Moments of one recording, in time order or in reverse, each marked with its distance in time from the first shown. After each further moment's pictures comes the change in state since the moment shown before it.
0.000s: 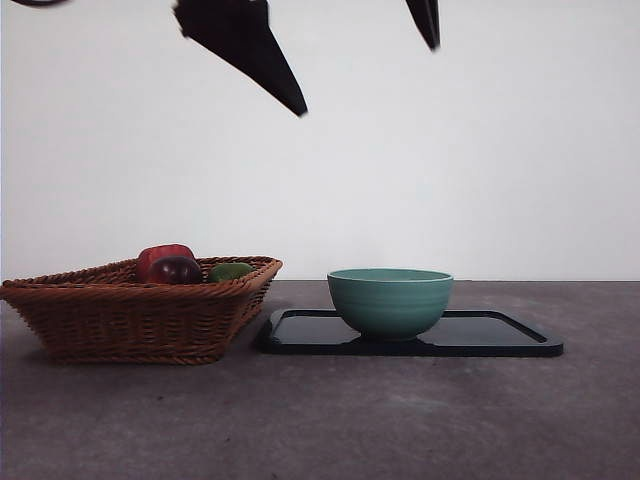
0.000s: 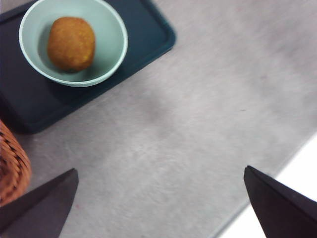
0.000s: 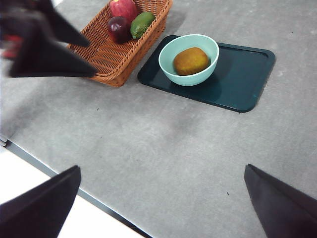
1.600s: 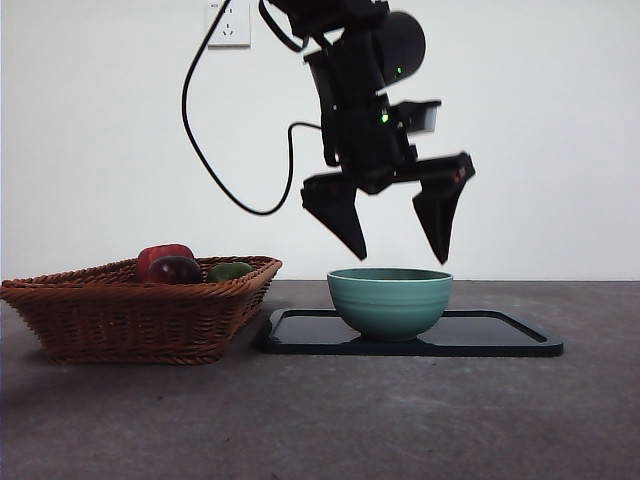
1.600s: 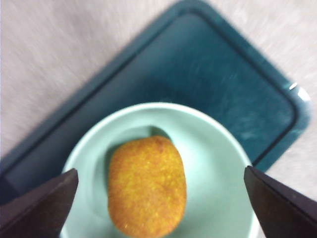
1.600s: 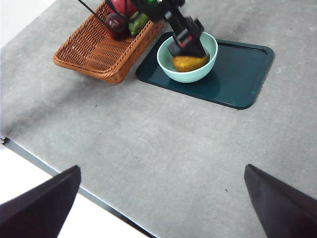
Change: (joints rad) left arm 0.199 0.719 0.599 0.014 0.000 0.362; right arm 0.000 0.000 0.000 -0.013 0.000 -0.001
